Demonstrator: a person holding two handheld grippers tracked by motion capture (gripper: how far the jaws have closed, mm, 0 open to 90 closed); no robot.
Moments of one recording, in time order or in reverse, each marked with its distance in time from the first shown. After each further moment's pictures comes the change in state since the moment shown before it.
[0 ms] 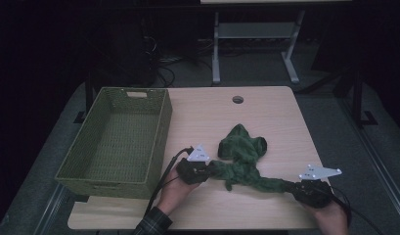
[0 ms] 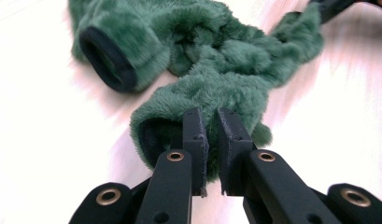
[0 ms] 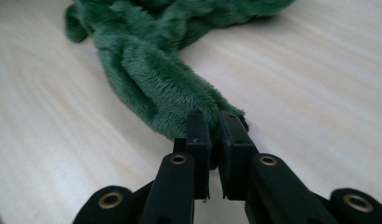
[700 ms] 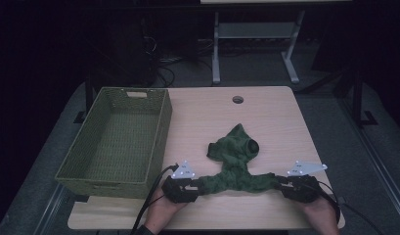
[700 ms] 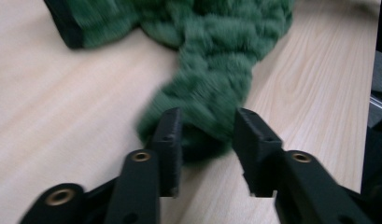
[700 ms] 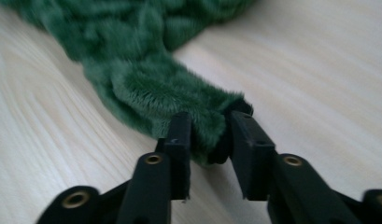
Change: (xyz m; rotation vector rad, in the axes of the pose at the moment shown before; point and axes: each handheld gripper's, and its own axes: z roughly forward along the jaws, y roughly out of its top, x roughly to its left) left arm -0.018 -0.039 -0.023 0.009 0.021 -0.063; right arm 0.007 0.015 0.020 0.003 0.004 -0.053
